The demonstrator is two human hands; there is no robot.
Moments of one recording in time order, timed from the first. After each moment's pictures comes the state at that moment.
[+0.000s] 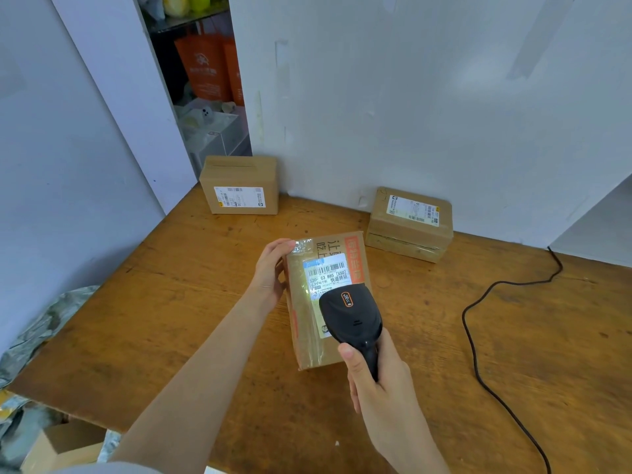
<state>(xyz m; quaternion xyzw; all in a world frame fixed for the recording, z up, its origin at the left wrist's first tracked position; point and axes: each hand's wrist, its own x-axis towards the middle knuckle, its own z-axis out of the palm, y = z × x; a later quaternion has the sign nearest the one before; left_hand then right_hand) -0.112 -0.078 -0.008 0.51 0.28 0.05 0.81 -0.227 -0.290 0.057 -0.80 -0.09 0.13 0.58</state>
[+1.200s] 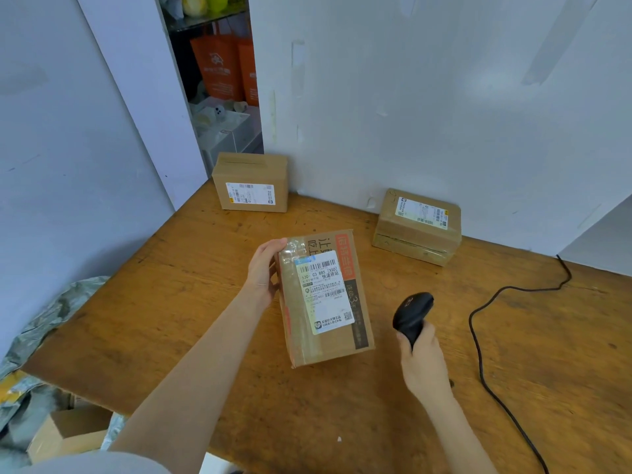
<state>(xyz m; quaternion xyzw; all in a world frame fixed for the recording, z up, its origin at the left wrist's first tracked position) -0.128 -0.061 -0.011 0.48 0.32 0.08 0.81 -0.148 -0.350 -0.052 -0.95 0.01 0.06 0.32</state>
